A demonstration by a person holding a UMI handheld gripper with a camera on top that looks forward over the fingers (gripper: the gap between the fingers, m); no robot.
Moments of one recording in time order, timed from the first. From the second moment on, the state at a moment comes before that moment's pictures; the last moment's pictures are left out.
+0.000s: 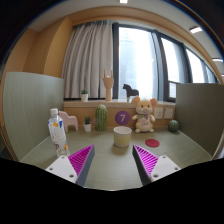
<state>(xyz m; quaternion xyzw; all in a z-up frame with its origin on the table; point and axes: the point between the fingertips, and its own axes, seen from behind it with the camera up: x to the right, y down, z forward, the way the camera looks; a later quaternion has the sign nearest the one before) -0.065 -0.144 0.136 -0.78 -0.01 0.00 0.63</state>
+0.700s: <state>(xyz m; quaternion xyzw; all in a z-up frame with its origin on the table) -0.288 -0.070 0.112 -0.75 -0.08 0.07 0.65</state>
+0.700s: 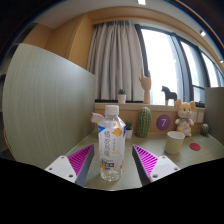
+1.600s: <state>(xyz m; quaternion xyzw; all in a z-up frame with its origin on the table) -0.262 0.021 0.129 -0.73 0.05 0.16 0.66</state>
